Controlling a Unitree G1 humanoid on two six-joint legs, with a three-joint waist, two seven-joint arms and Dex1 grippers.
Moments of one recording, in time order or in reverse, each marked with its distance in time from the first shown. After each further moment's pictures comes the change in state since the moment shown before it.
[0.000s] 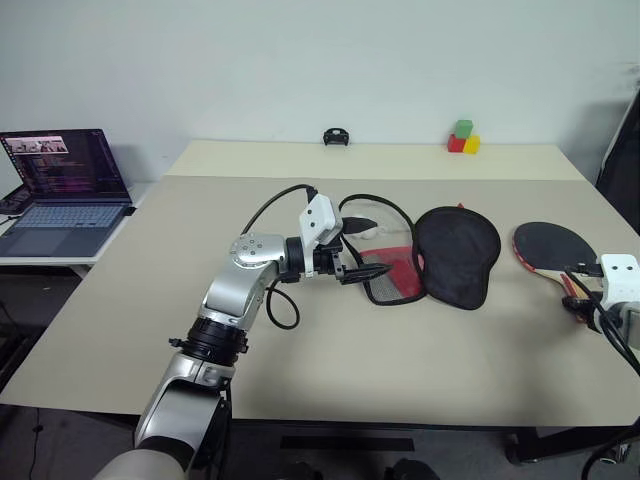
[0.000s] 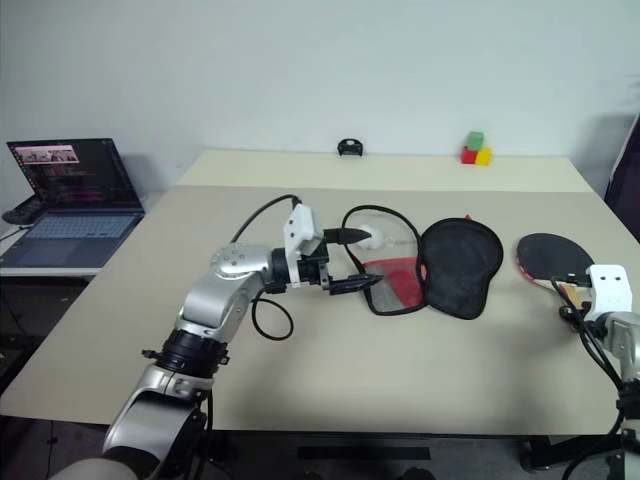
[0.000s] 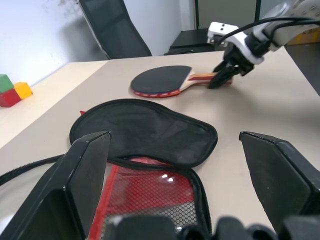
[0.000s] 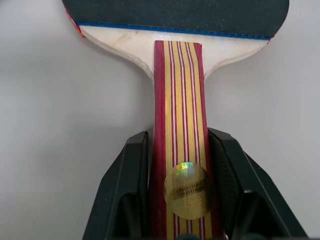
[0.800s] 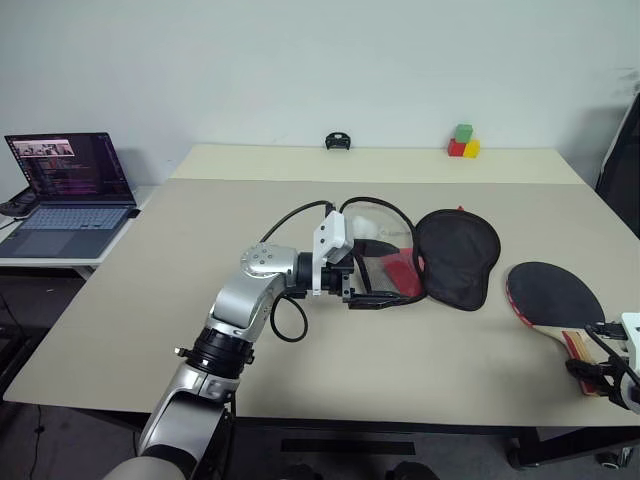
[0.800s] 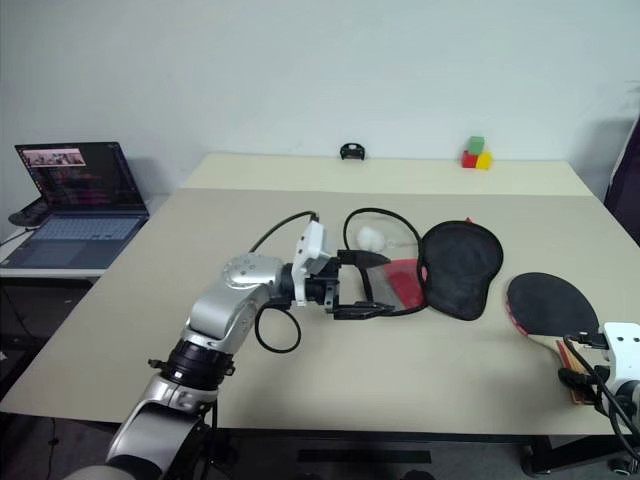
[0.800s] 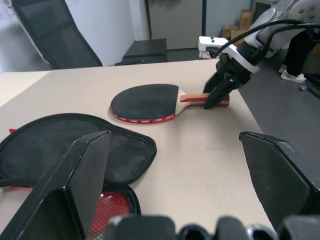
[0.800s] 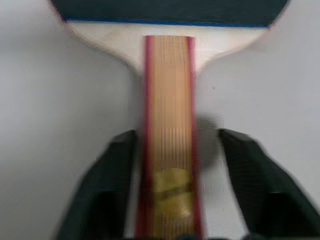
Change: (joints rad) left arm 0.052 -0.015 -0.044 -0.099 -0.058 0.085 -0.114; right arm 0.392 0.080 -0.229 -0.563 0.133 0.349 0.033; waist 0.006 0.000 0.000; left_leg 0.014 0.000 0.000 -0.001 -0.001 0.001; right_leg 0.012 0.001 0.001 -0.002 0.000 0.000
